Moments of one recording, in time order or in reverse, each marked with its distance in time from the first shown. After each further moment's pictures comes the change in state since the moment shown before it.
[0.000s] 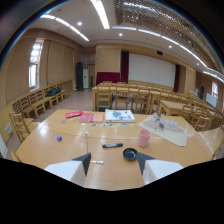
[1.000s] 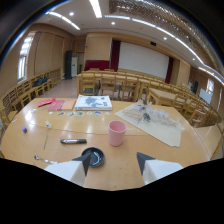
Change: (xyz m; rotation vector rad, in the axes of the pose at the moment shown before) arm 0.167 0.052 0.161 -0.120 0.113 -0.010
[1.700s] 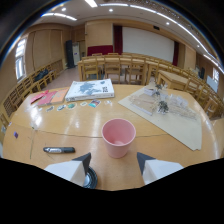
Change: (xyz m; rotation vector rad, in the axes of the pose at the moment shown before) arm 0.009 0.013 0.164 -0.171 -0.101 0.057
